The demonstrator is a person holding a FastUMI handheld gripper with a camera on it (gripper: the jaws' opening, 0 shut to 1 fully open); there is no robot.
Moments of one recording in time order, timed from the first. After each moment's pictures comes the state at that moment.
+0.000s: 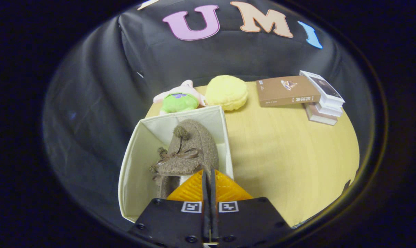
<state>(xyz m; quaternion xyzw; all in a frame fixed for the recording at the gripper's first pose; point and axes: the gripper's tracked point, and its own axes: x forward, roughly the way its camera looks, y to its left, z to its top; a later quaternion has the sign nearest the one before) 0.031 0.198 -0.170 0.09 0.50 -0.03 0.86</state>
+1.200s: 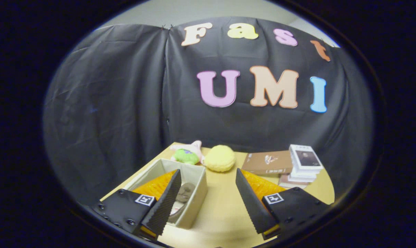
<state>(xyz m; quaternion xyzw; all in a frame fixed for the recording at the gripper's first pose) 0.013 0.093 0.023 -0.01 0.21 0.05 0.98</state>
